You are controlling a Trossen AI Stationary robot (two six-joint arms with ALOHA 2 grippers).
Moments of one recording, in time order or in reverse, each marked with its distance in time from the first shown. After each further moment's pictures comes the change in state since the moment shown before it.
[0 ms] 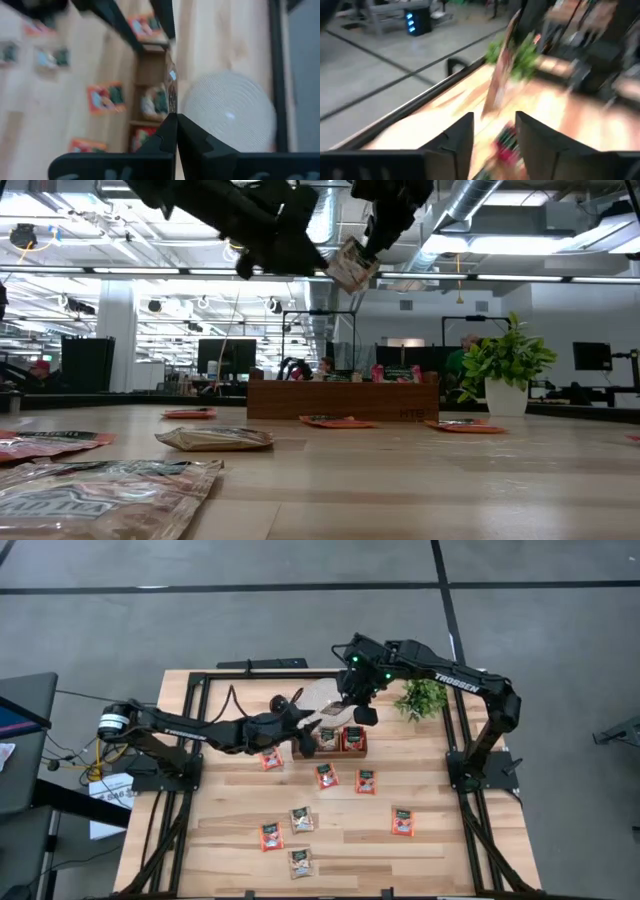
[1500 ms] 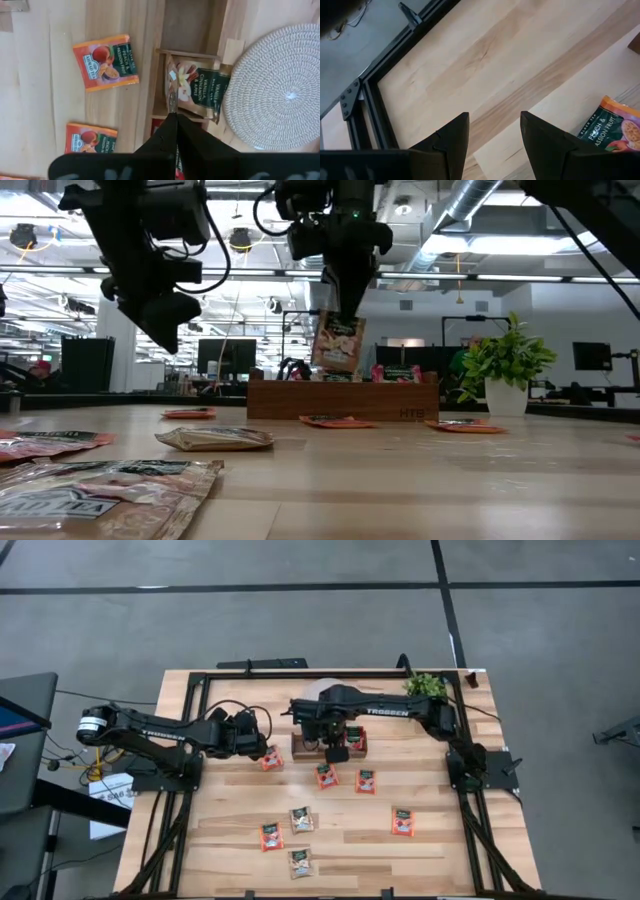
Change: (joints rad) left arm 0.002 -0.200 -0.128 -1.192 -0.215 -0.534; right arm 0.251 0.494 0.375 -0.331 0.288 0.160
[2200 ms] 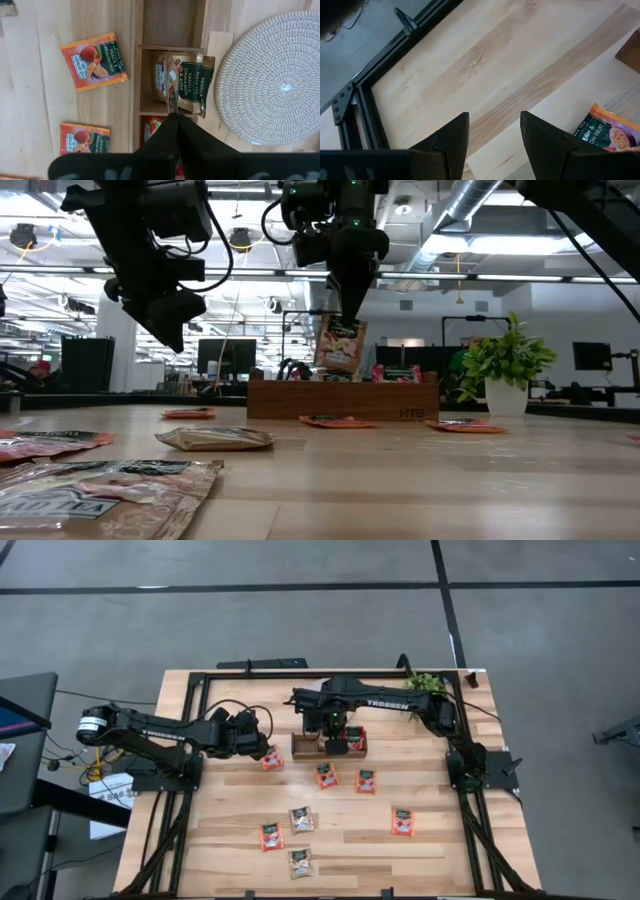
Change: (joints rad) left arm 0.000 0.000 0.000 0.042 0.000 0.010; right arm -0.060 0.000 -0.001 0.000 -0.033 -0.008
